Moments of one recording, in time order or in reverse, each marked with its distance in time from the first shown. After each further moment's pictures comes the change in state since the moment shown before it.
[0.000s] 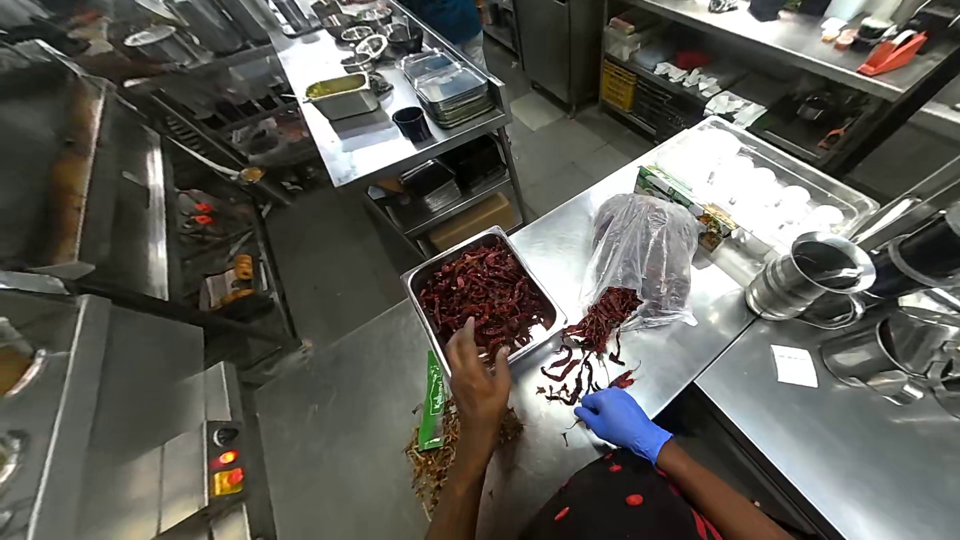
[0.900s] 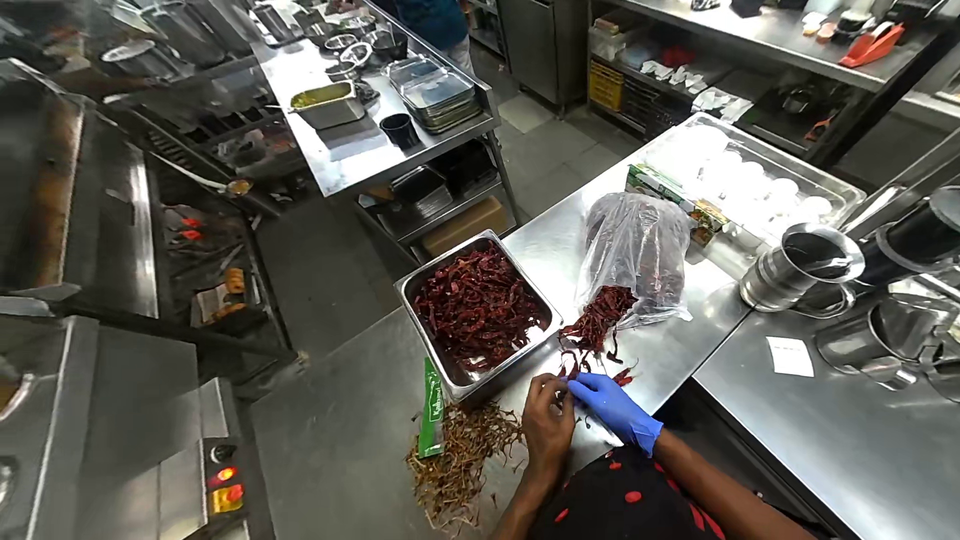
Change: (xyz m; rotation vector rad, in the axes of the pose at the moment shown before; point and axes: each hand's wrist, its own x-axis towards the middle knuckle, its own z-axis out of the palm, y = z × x) left_hand -0.086 0.004 0.090 -0.280 -0.101 0.128; right_hand 0.012 -0.016 -0.007 0.794 0.142 0.074
